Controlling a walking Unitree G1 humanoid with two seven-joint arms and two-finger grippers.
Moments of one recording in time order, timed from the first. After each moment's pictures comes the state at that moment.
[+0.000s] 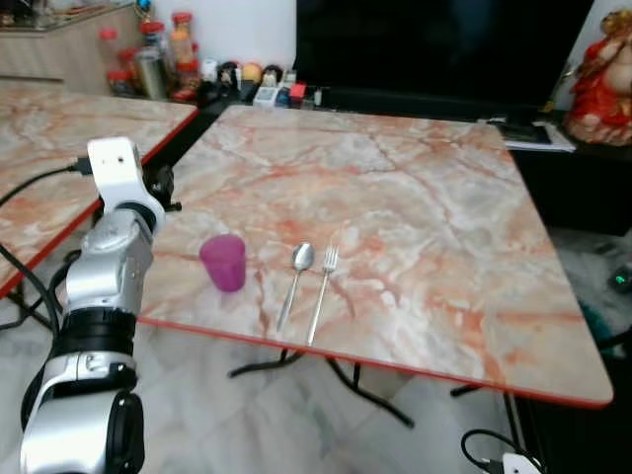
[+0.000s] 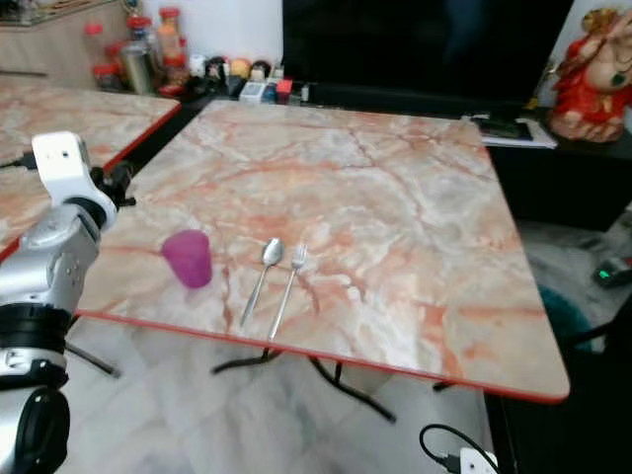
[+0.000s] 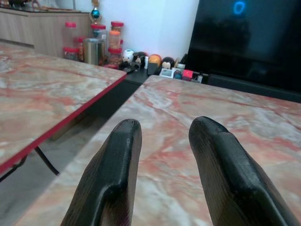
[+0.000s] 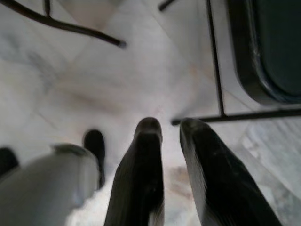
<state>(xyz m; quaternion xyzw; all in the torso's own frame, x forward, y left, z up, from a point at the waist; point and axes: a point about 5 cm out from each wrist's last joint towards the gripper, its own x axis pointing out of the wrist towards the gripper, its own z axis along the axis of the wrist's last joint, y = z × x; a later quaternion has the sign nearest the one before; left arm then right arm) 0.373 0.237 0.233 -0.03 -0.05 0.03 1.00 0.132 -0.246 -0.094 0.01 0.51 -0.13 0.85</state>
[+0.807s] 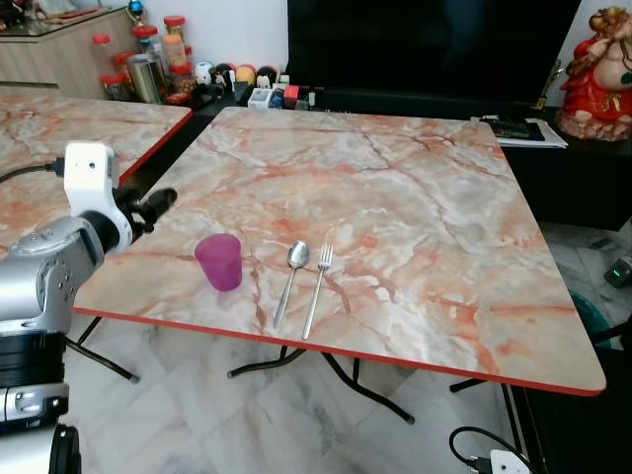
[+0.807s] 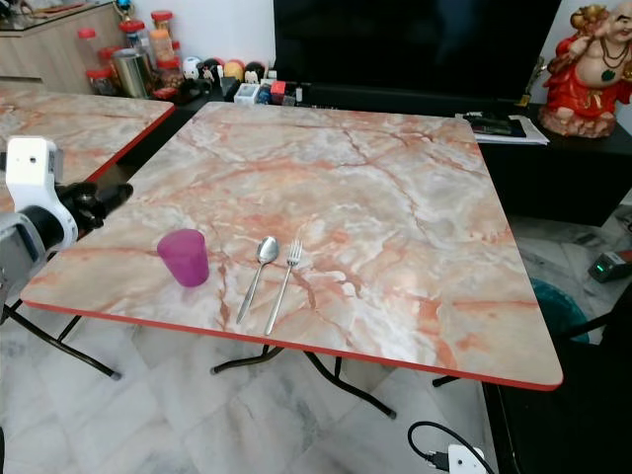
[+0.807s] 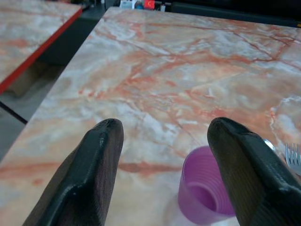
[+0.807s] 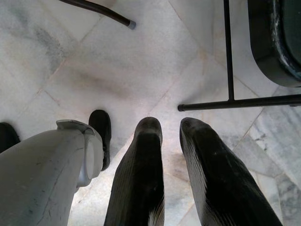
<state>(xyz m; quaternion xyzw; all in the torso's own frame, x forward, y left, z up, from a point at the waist) 0.336 0.256 0.220 -0.02 0.10 -0.08 0.99 0.128 -0.244 -0.096 -0.01 0.53 -0.12 0.84</state>
